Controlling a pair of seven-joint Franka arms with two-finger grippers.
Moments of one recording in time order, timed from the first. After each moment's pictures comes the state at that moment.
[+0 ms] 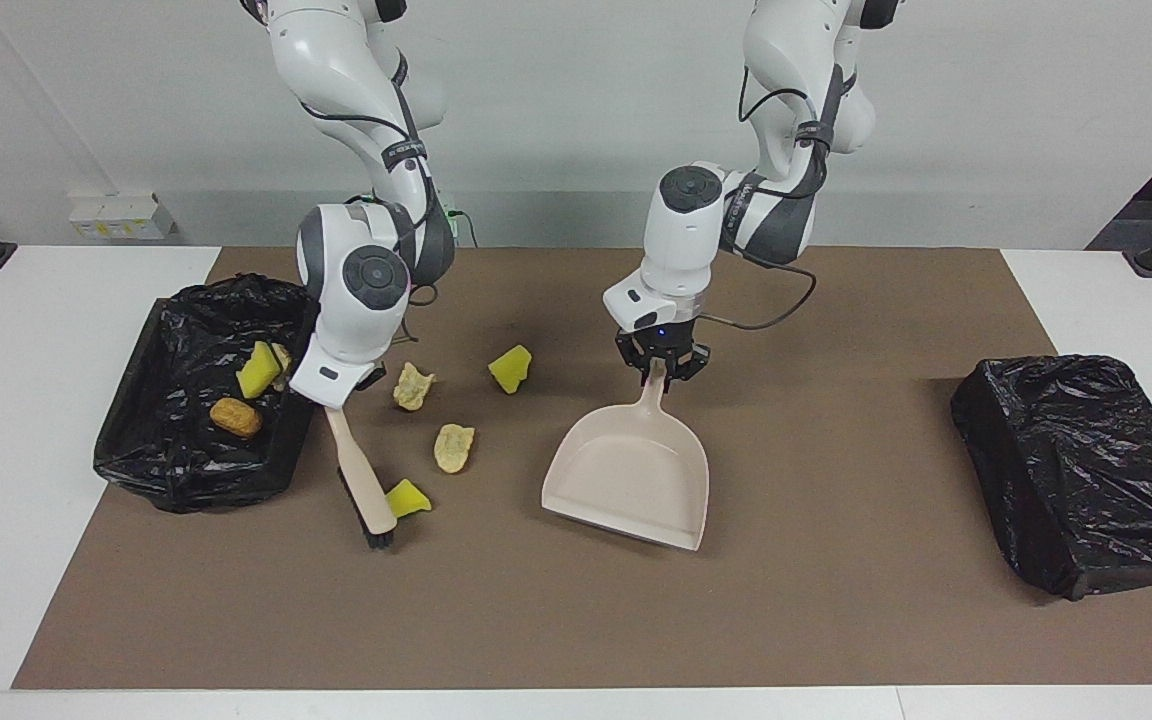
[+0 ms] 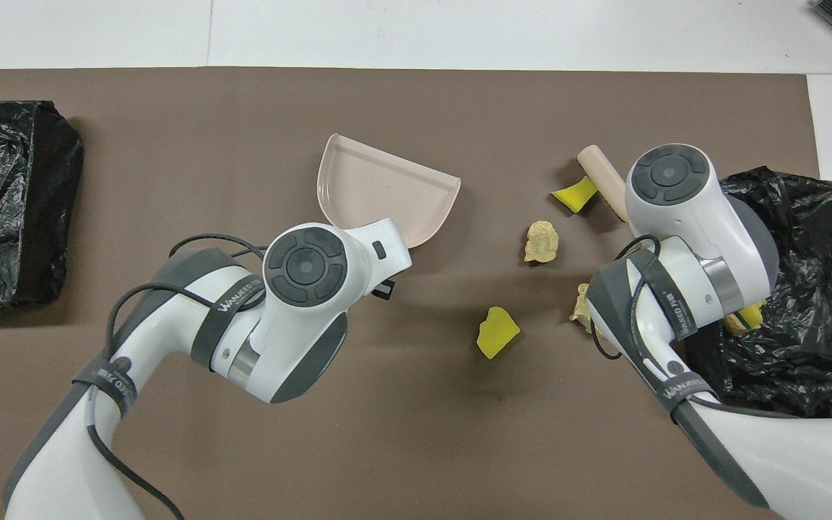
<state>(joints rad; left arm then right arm) -0.64 0.20 0.10 -1.92 0.08 2.16 0.14 0.18 0.28 0.00 -1.90 -0.33 1.87 -0.08</state>
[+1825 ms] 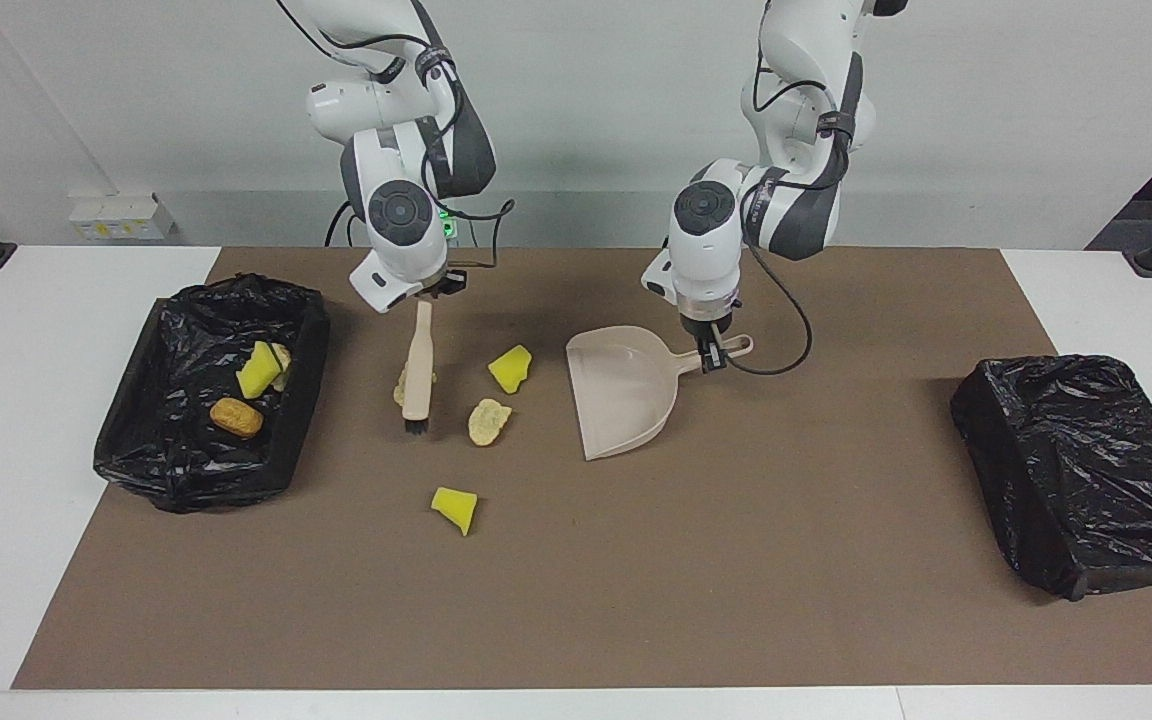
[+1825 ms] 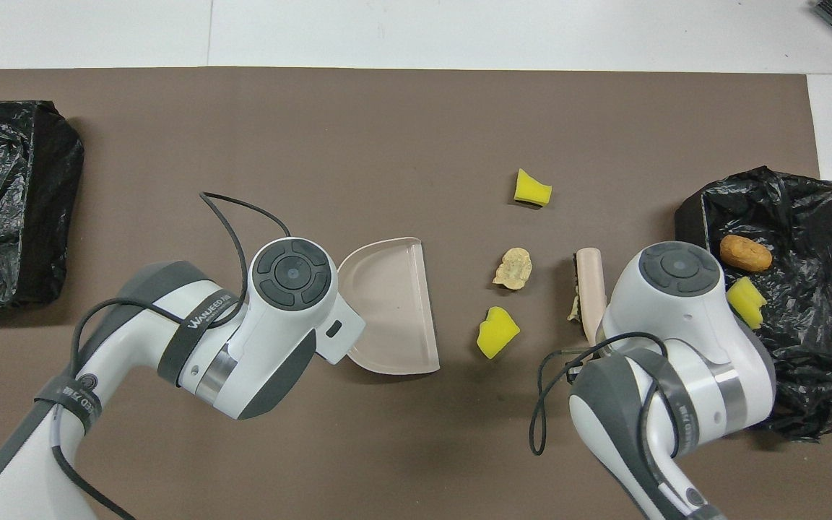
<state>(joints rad) -0.67 0.14 0.09 -2.03 0.14 2.01 0.88 0.36 -0.04 0.01 -2.29 0.00 1.82 0.35</state>
